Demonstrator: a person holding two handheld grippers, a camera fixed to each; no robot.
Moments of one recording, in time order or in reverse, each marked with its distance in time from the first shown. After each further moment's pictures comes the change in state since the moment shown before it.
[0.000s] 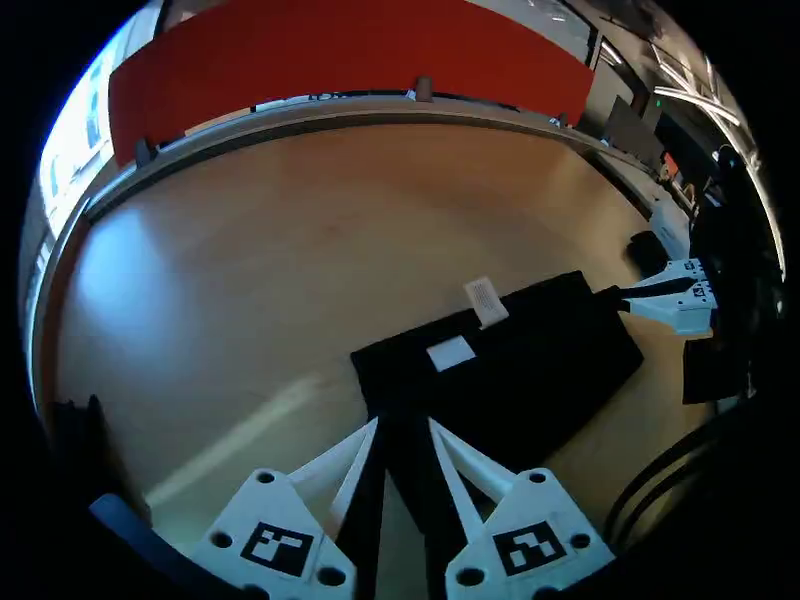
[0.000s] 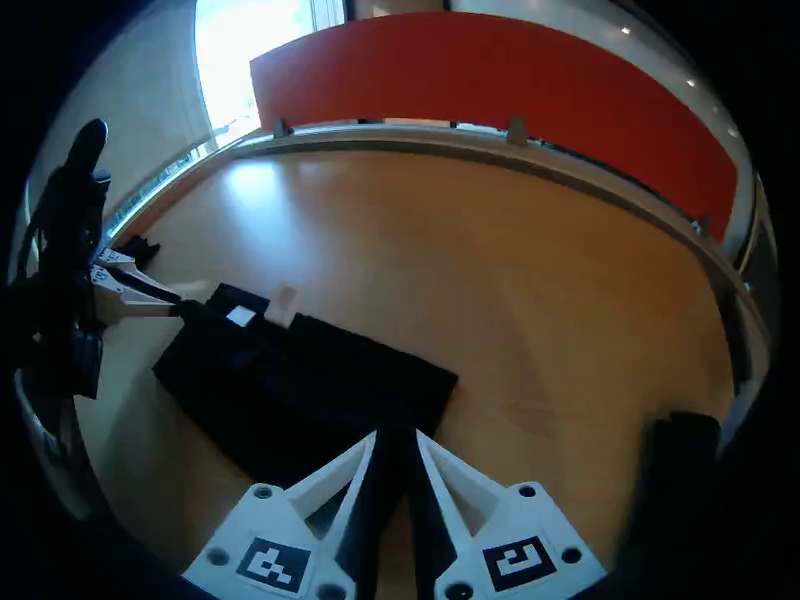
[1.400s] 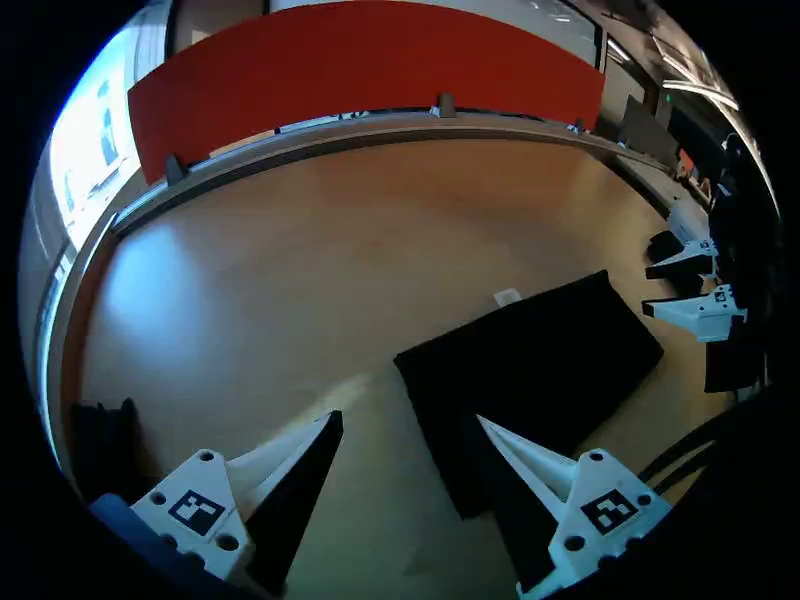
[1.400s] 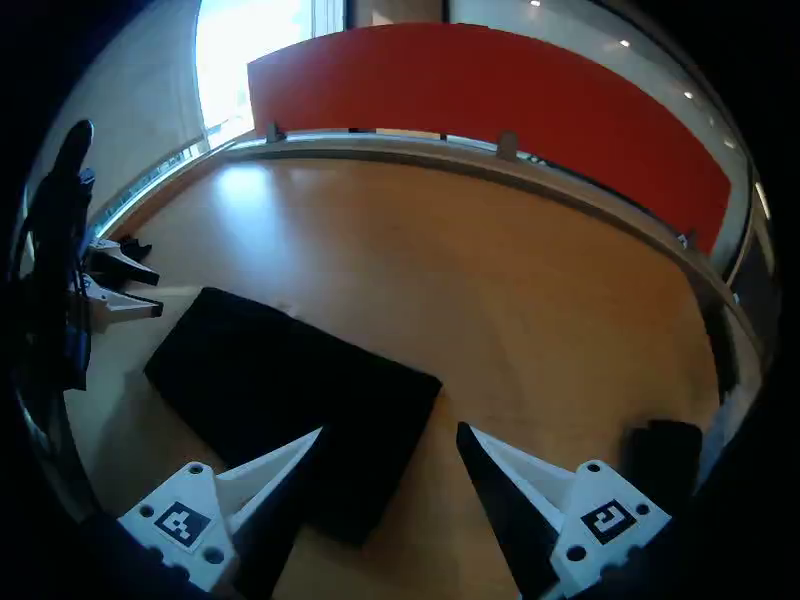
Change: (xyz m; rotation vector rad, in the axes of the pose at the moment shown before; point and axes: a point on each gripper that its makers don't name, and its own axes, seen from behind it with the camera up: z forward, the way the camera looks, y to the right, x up) left arm -0.002 -0.028 -0.027 0.115 0.054 0.015; right arm 0.005 0.007 -0.015 -0.058 0.026 -0.020
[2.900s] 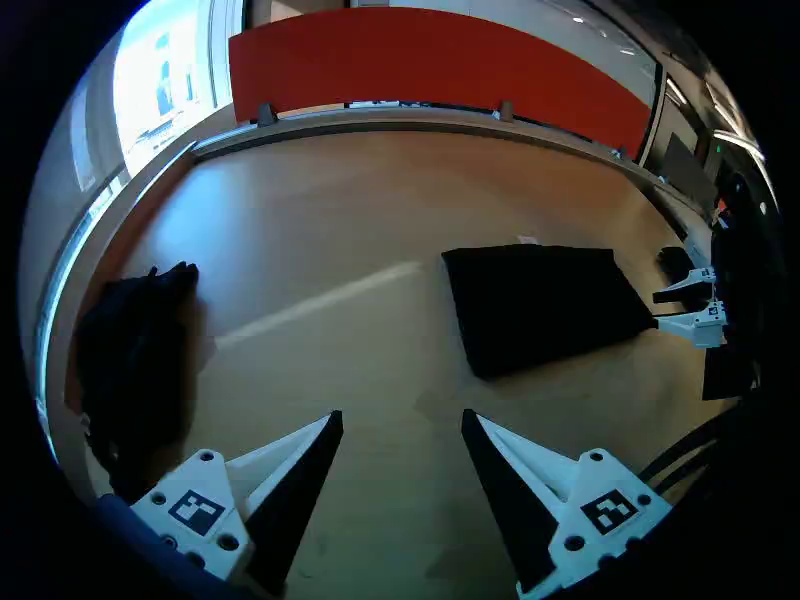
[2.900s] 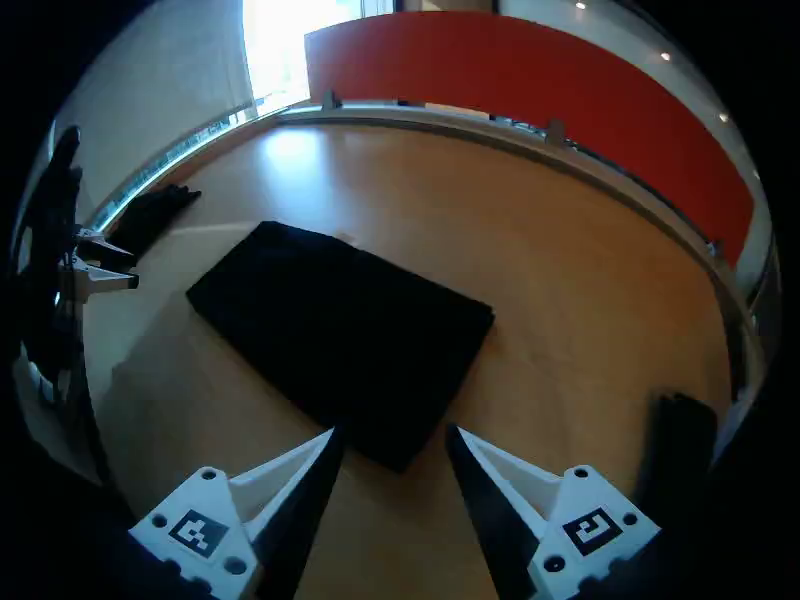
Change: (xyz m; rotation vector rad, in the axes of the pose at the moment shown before) left arm -0.108 -0.006 -0.092 0.126 -0.009 -0.202; right arm -0.064 -0.022 -0.023 0.125 -0.072 -0.109
